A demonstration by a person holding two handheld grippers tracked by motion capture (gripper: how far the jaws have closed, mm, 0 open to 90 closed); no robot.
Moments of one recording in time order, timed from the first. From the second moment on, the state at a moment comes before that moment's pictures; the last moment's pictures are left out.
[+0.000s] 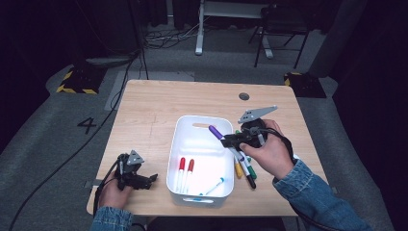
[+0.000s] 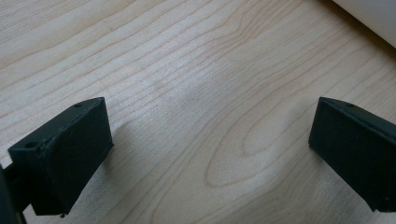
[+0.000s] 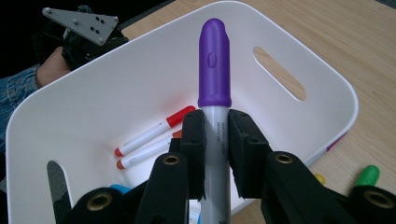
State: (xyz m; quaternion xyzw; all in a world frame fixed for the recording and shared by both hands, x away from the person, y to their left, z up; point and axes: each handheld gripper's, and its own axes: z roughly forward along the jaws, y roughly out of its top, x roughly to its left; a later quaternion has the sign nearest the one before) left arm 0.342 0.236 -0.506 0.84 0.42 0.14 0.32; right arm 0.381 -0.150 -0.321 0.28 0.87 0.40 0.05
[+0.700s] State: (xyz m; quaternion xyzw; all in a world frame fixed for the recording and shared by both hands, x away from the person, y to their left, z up) left arm 0.343 0.237 -0.505 0.84 0.41 0.15 0.32; right arm 0.374 -0.118 -0.338 0.24 0.89 0.39 0.03
